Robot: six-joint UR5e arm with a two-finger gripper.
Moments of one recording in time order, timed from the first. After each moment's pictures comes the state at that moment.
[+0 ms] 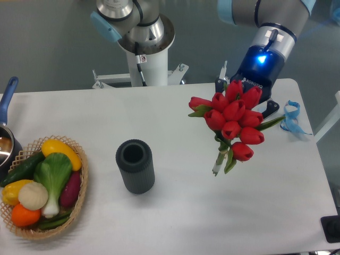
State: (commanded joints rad) arm 2.86 -1.76 -1.64 -0.88 0.49 1.16
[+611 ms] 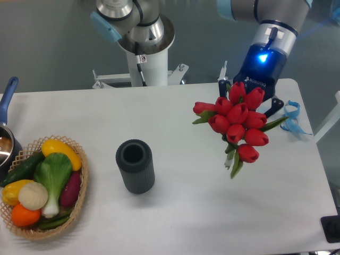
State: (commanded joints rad) arm 2.85 -1.71 -1.64 -0.89 0.76 1.16
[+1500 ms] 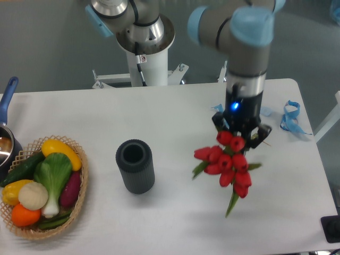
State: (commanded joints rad) arm 2.55 -1.94 -1.56 -0.89 1.62 1.18
